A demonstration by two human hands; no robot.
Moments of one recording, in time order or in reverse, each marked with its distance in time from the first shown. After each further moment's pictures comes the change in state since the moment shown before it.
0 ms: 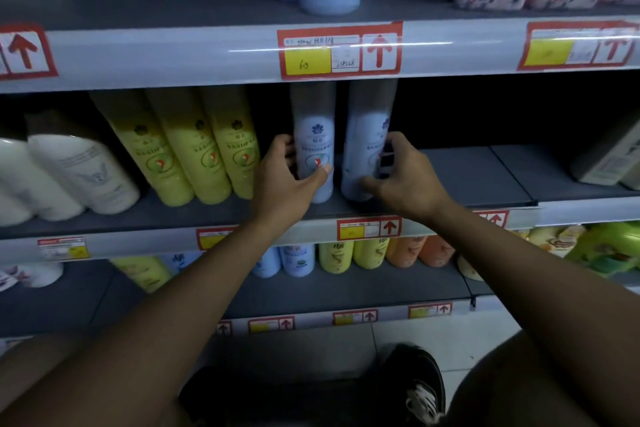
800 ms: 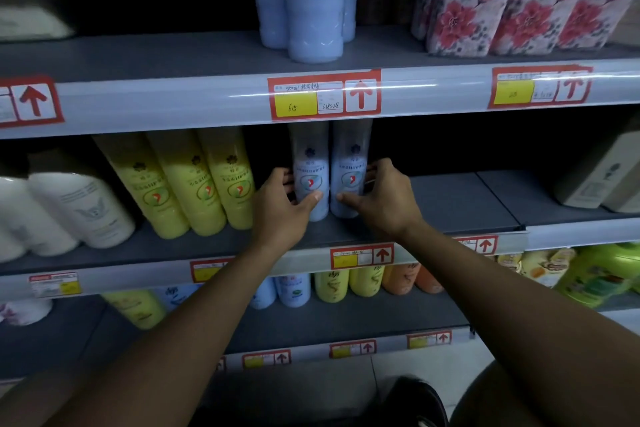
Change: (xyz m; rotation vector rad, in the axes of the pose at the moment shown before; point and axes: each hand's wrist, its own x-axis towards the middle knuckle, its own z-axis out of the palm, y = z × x) left_hand 0.012 0.002 0.011 0.067 0.026 -0.056; right_hand 0.022 0.004 0.017 0.031 0.142 0.041
